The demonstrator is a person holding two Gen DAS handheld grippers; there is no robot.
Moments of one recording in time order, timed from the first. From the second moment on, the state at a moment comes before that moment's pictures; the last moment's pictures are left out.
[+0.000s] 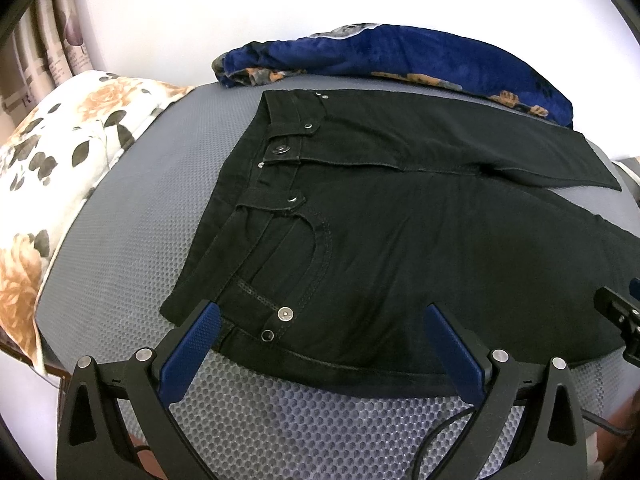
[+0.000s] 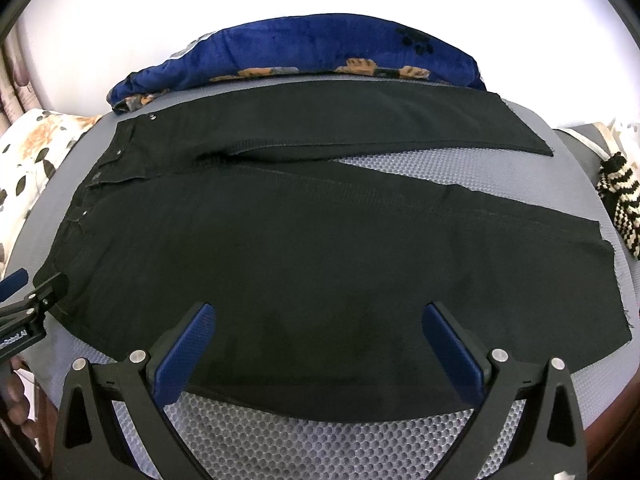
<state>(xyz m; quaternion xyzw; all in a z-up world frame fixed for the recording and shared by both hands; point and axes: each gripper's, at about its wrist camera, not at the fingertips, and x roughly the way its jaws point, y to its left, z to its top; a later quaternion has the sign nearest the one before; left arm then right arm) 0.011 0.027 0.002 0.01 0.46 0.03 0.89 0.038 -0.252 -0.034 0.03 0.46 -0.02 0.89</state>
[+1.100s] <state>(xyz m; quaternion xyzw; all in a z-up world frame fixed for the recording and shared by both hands) 0.188 0.117 0.036 -0.10 0.44 -0.07 0.89 0.100 -0.272 0.006 0.05 0.40 0.05 0.91</state>
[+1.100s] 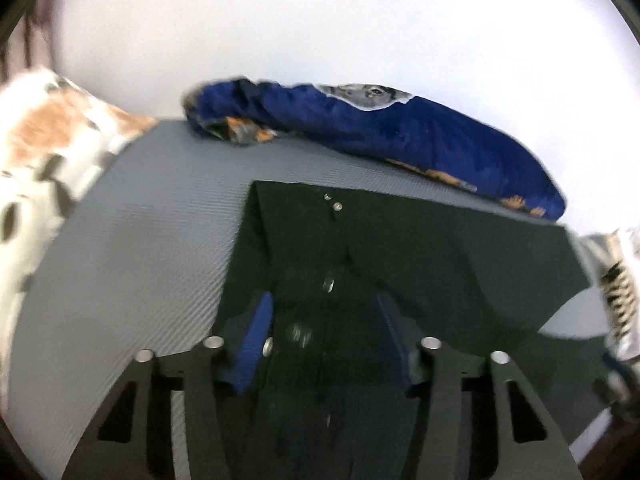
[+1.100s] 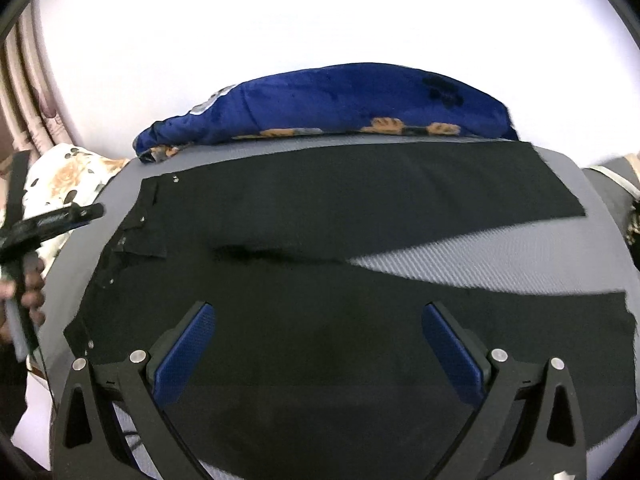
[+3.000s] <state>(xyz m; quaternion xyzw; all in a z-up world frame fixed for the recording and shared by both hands) 0.300 0.093 0.029 -0.27 0.37 -0.37 0.81 0.446 -0.189 -0.029 -0.17 0.53 0.42 0.72</state>
